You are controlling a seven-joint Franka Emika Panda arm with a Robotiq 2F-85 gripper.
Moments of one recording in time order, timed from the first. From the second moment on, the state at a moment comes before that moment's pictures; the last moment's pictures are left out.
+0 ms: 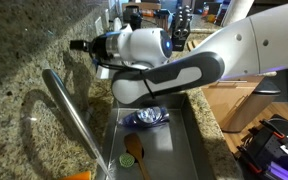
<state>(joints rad) 0.87 0.95 -0.32 -1.22 0.49 3.45 0.35</state>
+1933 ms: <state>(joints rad) 0.96 0.99 -0.53 -1.32 0.37 3.03 0.56</state>
